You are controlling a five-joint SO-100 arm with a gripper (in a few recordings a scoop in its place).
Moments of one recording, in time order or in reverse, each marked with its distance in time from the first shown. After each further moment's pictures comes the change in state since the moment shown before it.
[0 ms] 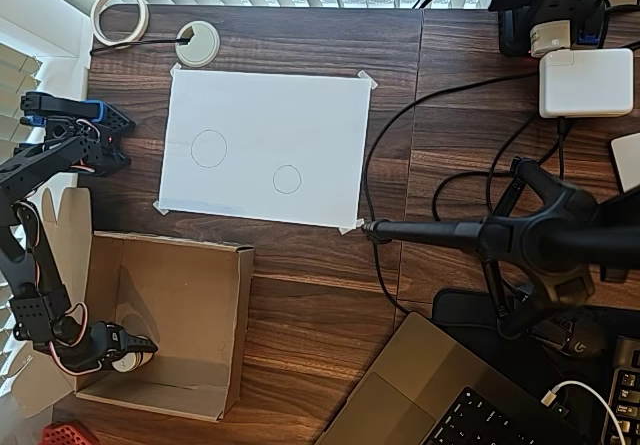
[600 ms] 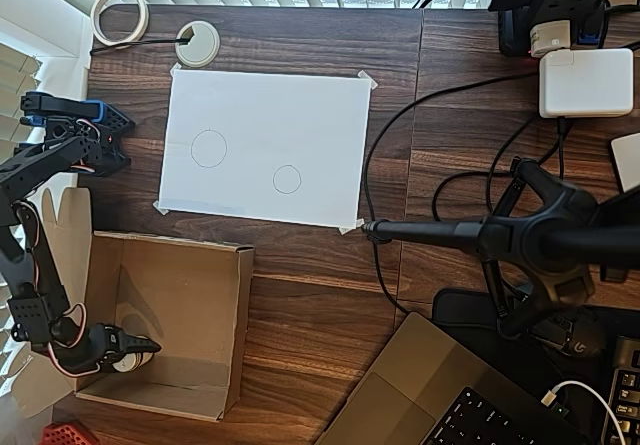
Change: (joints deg) arm 0.3 0.1 0.0 0.0 -0.4
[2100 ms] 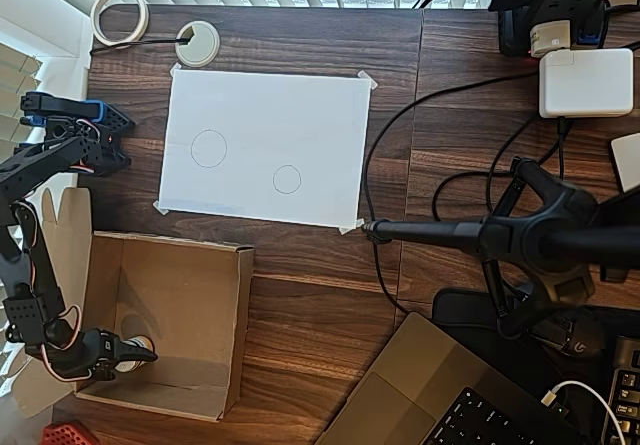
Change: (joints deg) arm 0.8 0.1 -2.5 -1.0 2.6
